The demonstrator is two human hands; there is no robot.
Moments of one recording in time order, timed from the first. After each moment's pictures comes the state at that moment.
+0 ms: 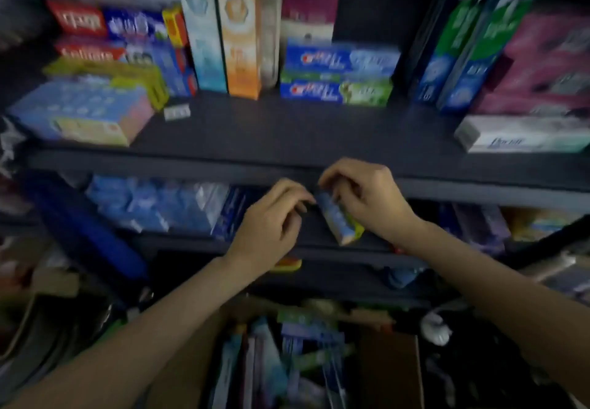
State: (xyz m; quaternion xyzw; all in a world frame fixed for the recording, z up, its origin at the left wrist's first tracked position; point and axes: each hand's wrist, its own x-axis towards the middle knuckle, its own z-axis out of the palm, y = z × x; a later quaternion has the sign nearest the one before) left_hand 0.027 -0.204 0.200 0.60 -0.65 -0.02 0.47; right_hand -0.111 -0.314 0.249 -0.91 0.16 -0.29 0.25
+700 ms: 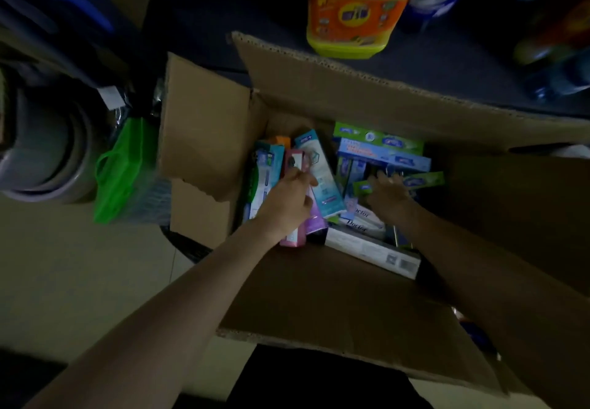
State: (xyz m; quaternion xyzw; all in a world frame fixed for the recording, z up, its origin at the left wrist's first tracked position) left_hand -0.004 -0.052 -0.199 0.79 -0.46 -0.39 0.11; right_hand -0.153 -0.182 -0.274 -0.87 0.20 0.45 0.03
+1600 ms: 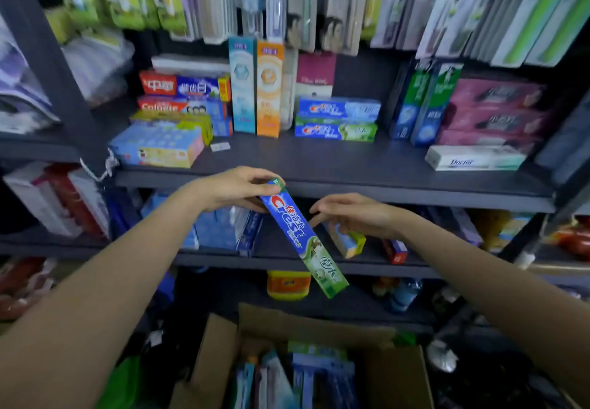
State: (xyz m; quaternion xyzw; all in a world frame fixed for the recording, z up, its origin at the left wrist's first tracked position) left_hand 0.101 -0.145 0.287 0.65 -0.51 -0.44 0.36; right_hand -0.115 -0.265 0.253 -0.73 0.26 -0.03 0.63
